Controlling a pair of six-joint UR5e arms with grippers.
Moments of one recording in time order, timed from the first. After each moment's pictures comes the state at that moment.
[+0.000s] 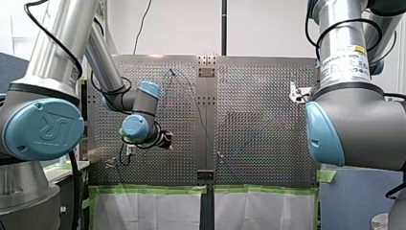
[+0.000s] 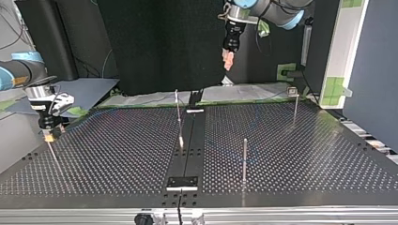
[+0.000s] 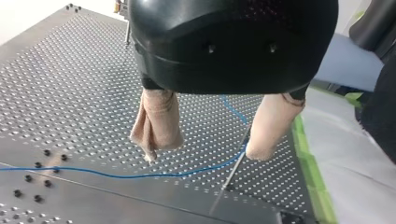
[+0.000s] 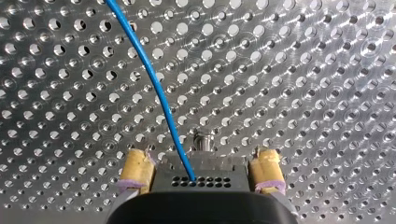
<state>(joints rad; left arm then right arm) -0.50 -1.82 -2.34 -2.39 -1.84 -1.77 1.53 -1.05 1.42 -0.37 1.13 1.55</state>
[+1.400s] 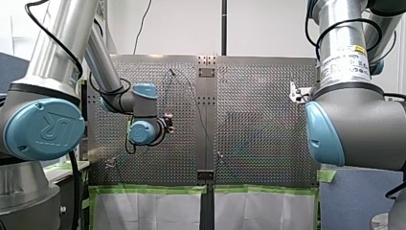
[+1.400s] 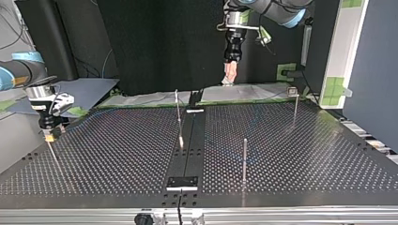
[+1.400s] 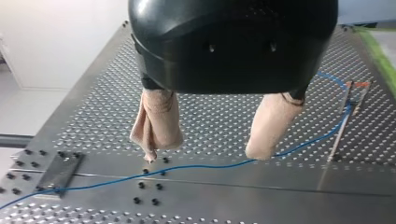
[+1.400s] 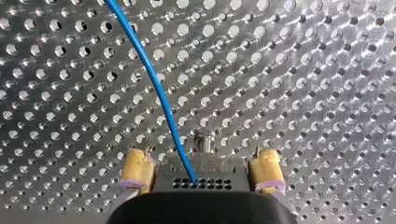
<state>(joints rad) -0.49 -1.82 -2.36 -2.03 -1.91 -1.64 1.53 -1.05 1.42 -0.37 1.13 1.55</state>
